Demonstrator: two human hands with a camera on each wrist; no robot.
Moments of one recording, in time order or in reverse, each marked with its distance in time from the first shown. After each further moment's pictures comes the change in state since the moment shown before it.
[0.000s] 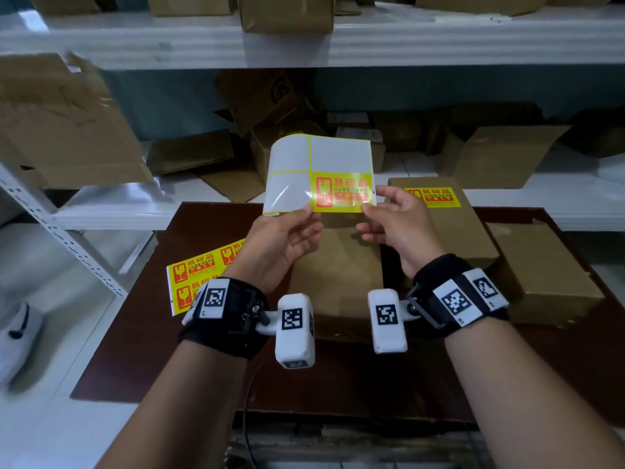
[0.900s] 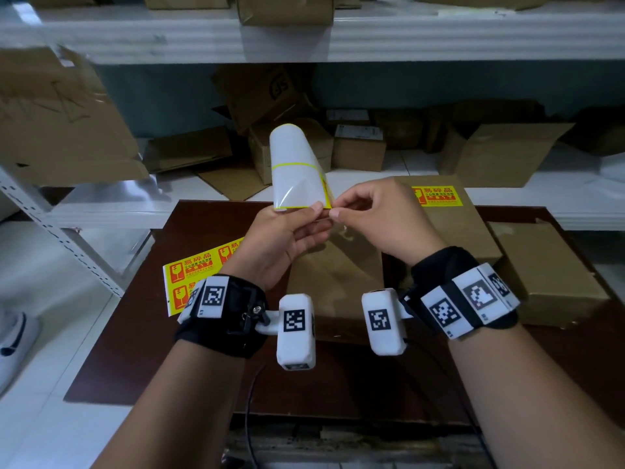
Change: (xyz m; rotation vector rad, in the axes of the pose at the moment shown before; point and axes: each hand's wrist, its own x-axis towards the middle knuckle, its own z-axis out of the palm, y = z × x) left_hand -0.006 0.006 0.006 0.064 -0.125 0.036; right_hand -0.008 -0.027 0.015 -0.711 -0.139 -0.399
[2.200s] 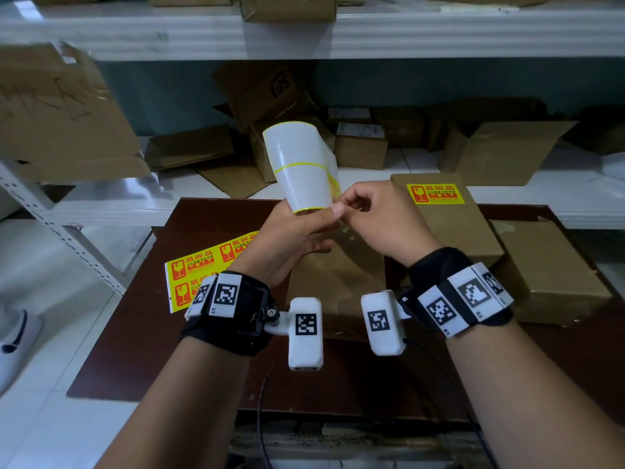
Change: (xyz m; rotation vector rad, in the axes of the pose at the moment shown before) left_hand -0.006 -0.001 0.008 0.179 -0.107 0.049; right_hand 0.002 0.009 0.010 -0.044 0.012 -0.045
